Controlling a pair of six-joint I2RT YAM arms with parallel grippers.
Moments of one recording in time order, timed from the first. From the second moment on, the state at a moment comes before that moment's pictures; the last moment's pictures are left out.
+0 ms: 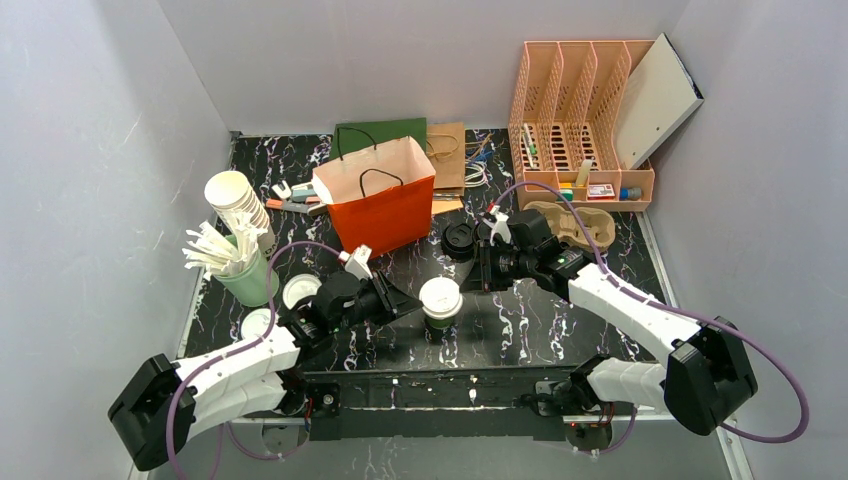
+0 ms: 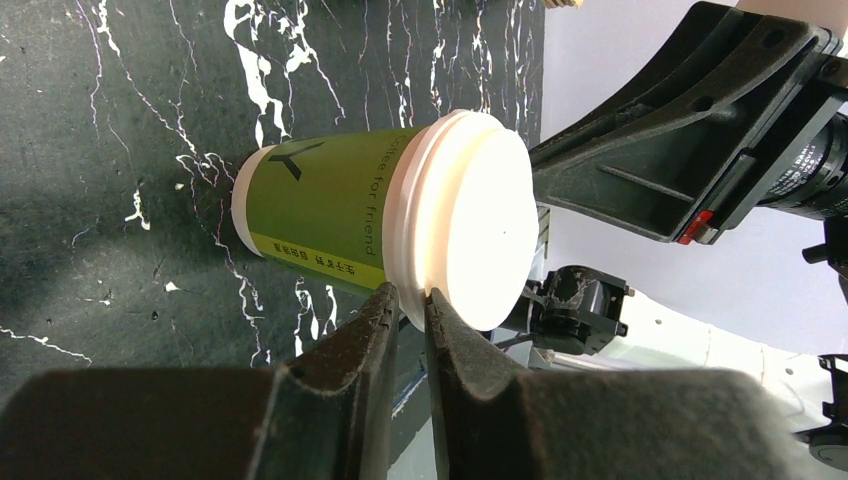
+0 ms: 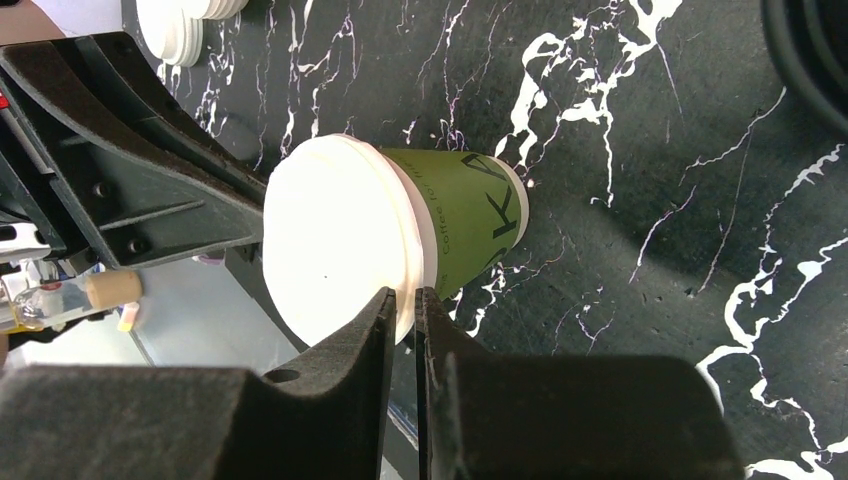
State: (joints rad) left arm -0.82 0.93 0.30 0.20 0.13 -1.18; right arm 0.63 1.19 0.77 -0.35 -0.48 0.56
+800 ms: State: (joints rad) left arm -0.82 0.97 0.40 0.08 0.12 -1.09; right arm 0.62 1.18 0.71 -0.29 -0.52 0.56
